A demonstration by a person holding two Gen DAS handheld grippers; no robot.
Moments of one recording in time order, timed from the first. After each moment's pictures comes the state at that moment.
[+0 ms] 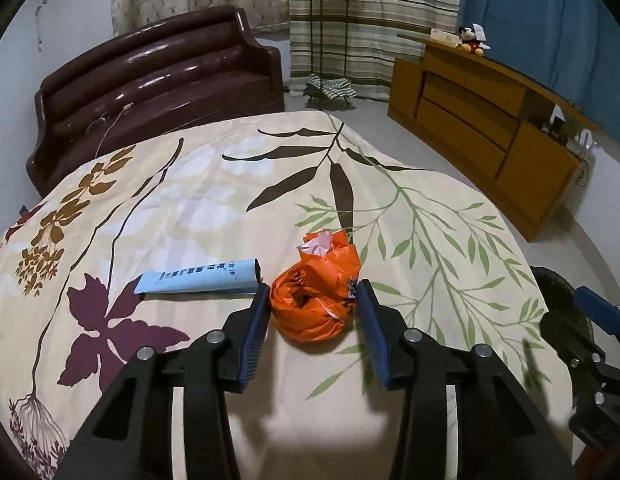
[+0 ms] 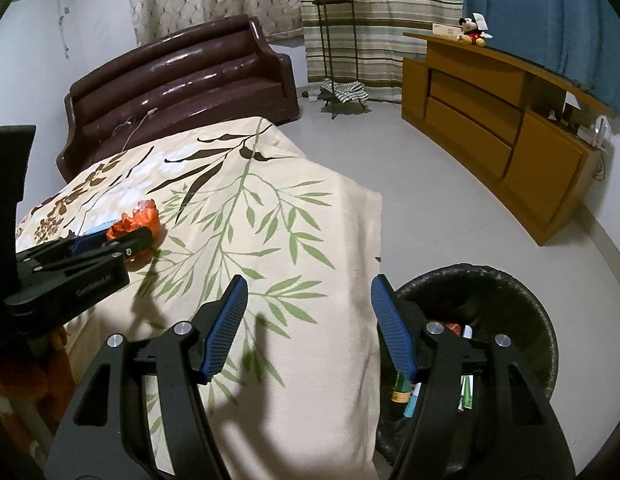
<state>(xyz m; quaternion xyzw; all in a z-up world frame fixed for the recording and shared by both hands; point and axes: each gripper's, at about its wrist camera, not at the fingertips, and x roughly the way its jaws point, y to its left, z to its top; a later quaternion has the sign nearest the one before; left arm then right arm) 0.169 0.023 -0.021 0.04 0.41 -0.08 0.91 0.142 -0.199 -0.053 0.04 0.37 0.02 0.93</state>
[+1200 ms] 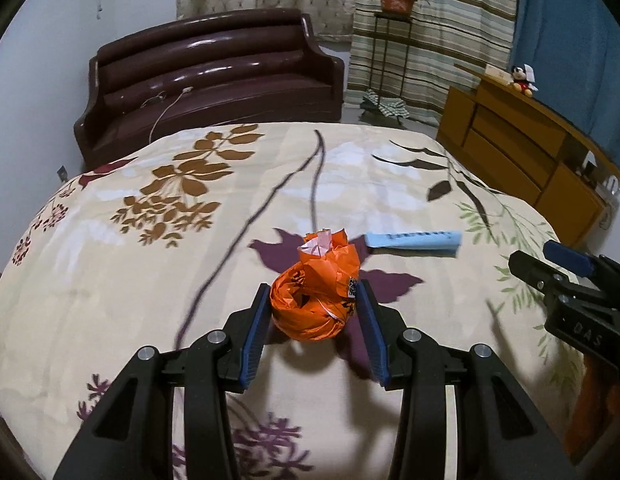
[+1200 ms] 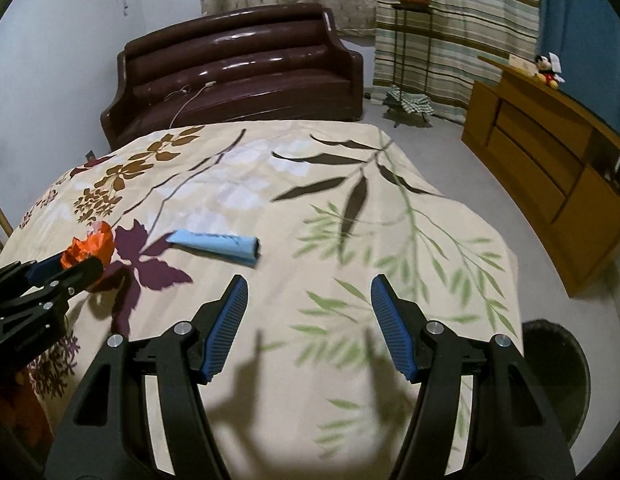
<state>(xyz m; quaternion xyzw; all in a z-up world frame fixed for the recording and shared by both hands) 0.128 0.180 0.002 -0.01 0.40 -0.01 0.92 0.182 -0.062 -0.037 -0.03 0.38 0.11 0.92</state>
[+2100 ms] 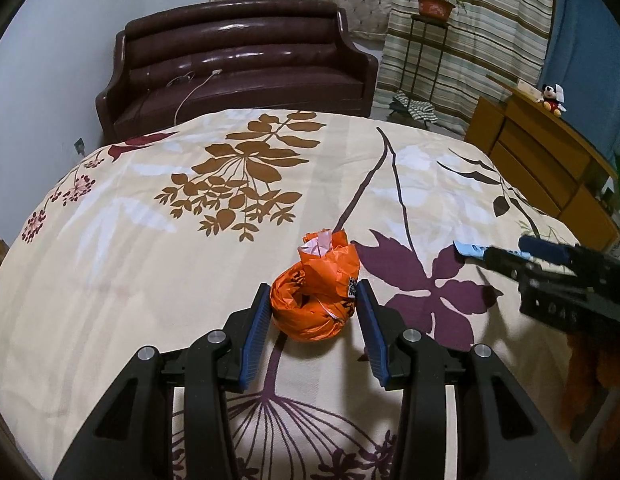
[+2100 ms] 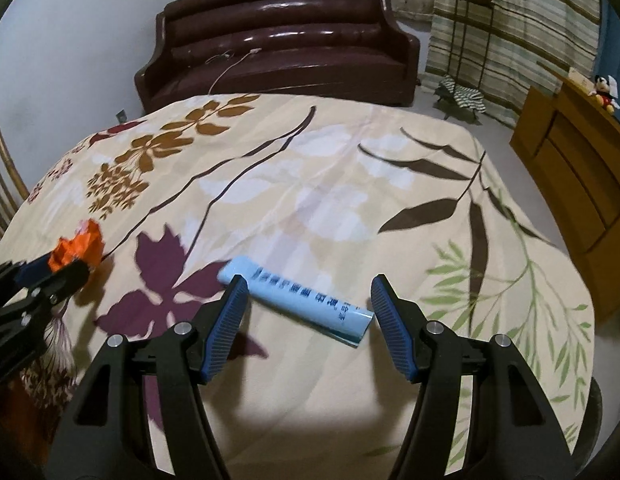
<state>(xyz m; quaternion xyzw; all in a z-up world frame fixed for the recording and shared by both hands) 0.138 0.244 -0.010 -0.05 0.41 0.02 0.91 0.231 0.014 -0.060 -0.07 0.42 0.18 0.89</state>
